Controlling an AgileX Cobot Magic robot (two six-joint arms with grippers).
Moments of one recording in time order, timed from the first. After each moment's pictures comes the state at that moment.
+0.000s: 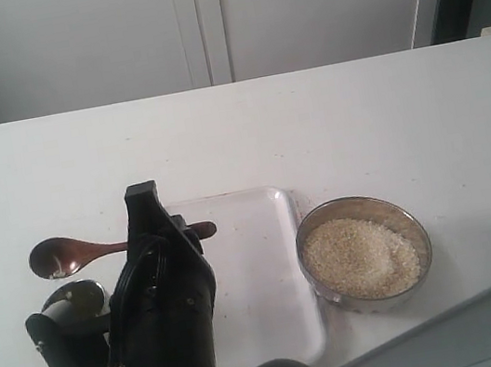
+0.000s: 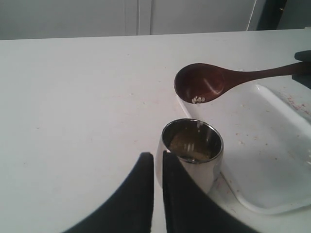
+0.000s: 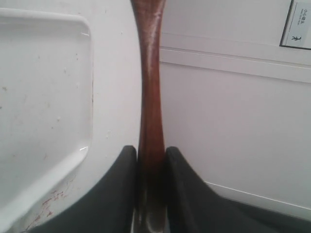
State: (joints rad) left arm -0.16 0.00 0.01 -0.16 0.08 -0.02; right arm 1.23 1.95 -1.13 -1.52 1.16 0.68
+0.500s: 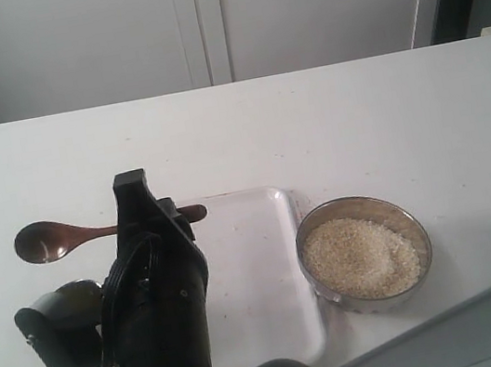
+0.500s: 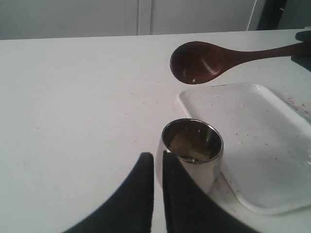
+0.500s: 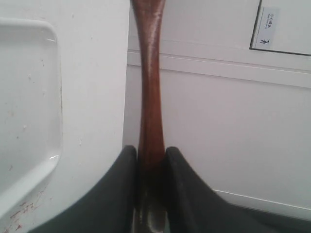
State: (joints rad) left arm -0.16 0.00 0.01 -0.16 0.08 -0.02; right arm 1.23 1.95 -1.13 -1.61 1.21 0.71
